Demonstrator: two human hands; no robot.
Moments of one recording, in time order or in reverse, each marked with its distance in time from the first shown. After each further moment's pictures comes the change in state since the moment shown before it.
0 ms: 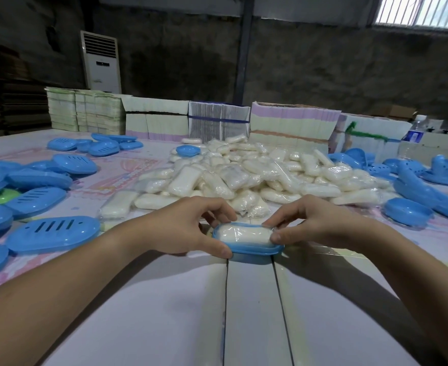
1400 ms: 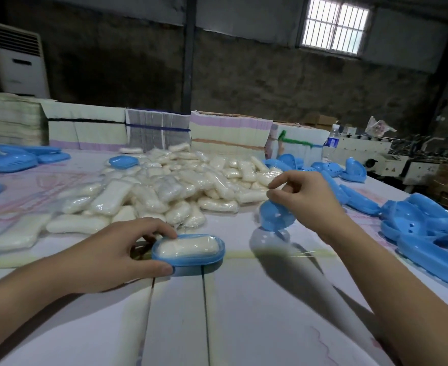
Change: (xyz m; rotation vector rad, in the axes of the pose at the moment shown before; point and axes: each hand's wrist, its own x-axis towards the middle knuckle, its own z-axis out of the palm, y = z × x) left_hand 0.009 -0.010 0.019 0.104 0.074 0.134; right_hand -0.045 0.027 -0.053 -0.036 0.805 0.087
